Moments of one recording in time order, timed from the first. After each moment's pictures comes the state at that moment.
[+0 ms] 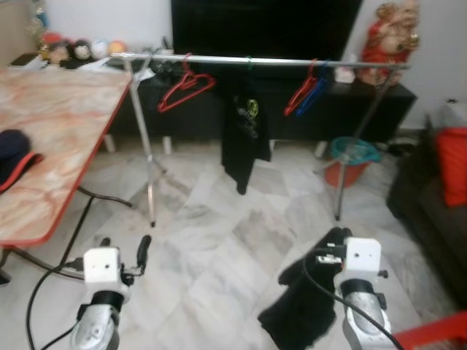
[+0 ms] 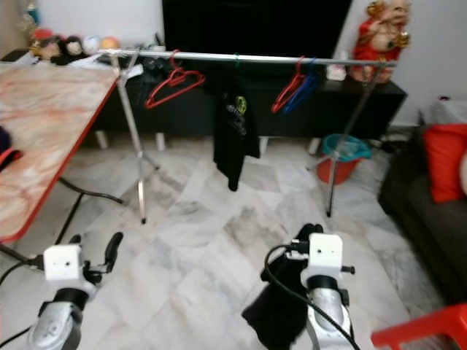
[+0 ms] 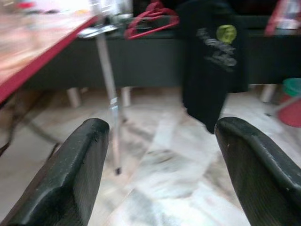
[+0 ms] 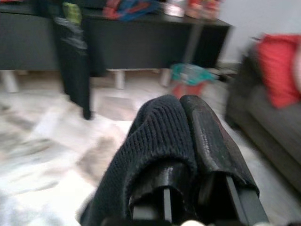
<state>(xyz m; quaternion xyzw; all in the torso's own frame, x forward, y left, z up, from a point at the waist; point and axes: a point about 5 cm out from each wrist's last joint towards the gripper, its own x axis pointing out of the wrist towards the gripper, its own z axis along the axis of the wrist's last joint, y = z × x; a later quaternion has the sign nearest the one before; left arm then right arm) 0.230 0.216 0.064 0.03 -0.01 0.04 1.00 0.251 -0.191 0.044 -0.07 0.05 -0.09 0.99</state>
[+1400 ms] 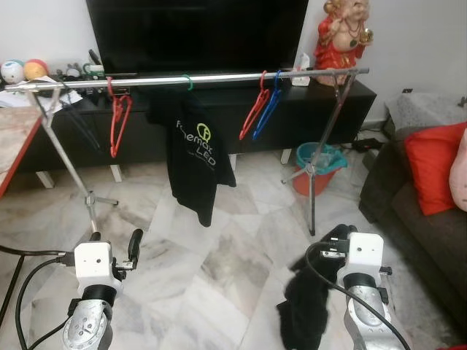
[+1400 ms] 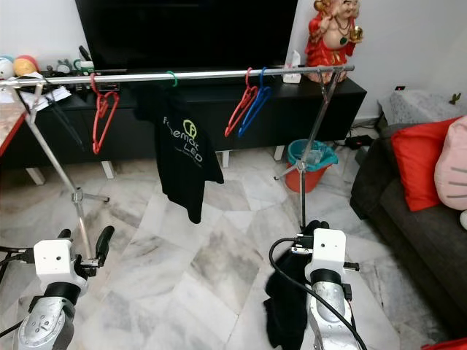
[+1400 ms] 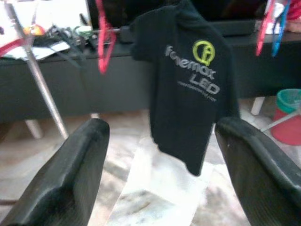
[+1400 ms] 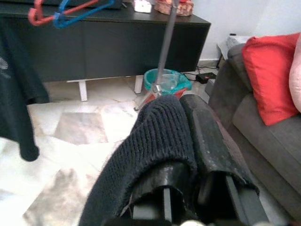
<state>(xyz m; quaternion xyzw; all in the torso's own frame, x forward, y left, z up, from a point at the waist) 0.233 0.218 0.069 0.03 -0.01 0.05 1.00 0.261 -0.206 0.041 -0.08 0.06 -0.11 0.99</state>
